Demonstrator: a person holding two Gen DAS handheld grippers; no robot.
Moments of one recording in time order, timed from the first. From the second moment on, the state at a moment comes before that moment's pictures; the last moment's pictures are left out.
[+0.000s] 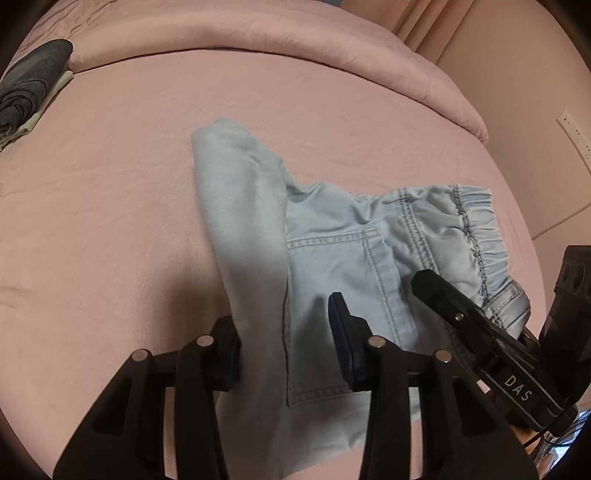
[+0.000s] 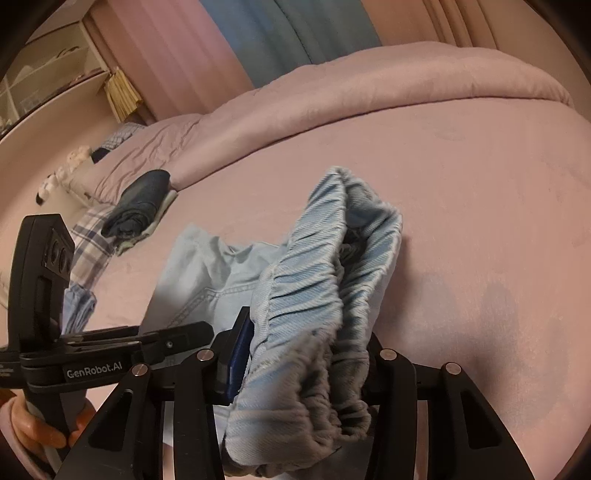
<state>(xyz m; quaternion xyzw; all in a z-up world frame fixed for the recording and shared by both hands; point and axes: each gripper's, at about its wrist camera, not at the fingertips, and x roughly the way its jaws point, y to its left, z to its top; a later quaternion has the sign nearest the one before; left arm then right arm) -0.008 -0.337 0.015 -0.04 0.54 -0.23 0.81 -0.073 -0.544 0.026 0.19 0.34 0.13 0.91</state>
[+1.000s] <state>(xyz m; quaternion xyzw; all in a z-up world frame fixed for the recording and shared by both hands) -0.008 -0.299 0.059 -0.08 0.46 -0.31 0.83 -0.068 -0.506 0.055 0.17 0.33 0.16 0.91</state>
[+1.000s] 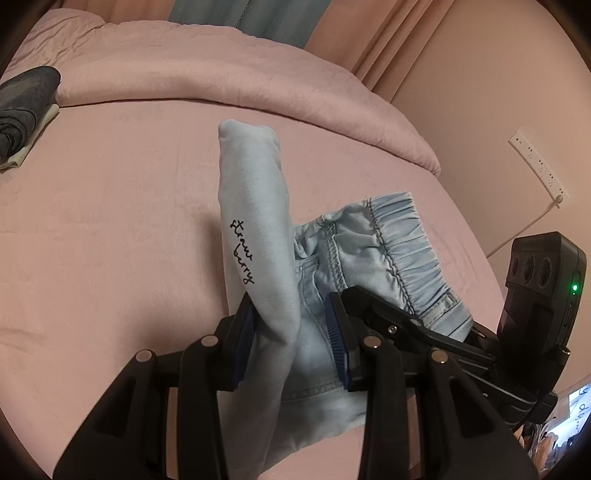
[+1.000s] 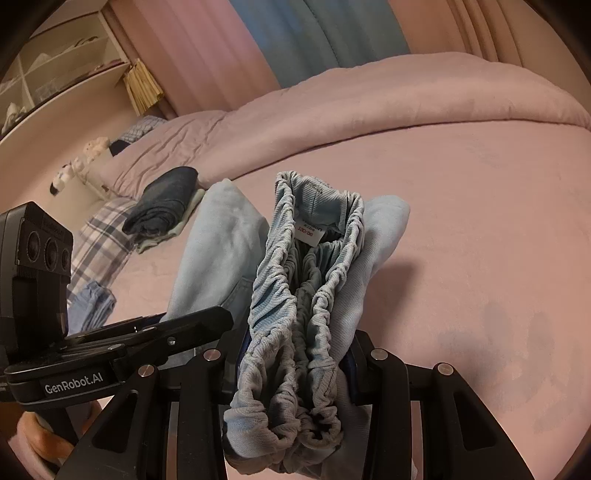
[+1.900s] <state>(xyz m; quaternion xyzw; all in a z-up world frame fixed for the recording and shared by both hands) 0.043 -0.273 0.098 -0.10 0.41 -0.34 0.84 -0.024 -0.476 0.112 0.12 0.30 0.15 0.93</state>
